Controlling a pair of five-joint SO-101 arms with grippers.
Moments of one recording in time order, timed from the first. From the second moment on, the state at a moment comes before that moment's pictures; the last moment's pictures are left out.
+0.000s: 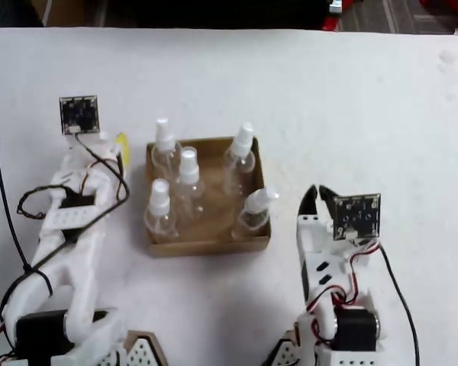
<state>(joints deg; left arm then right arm) -13.3 -18.6 59.7 2.4 0.3 -2.9 -103.4 80.6 54.7 7.3</state>
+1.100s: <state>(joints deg) -21.2 -34.7 49.6 25.5 0.3 -2.7 -103.3 87.3 49.2 7.3</state>
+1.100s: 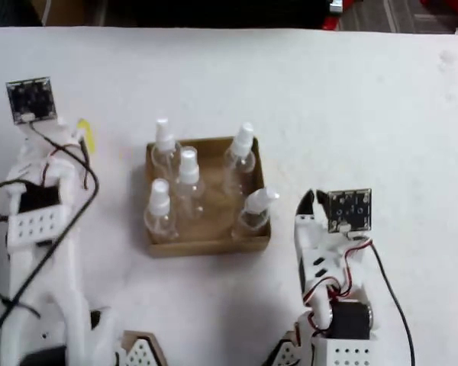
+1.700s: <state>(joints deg) -16.9 -71.7 49.8 48.2 -5.3 -2.7 -103.3 87.6 49.2 7.3</state>
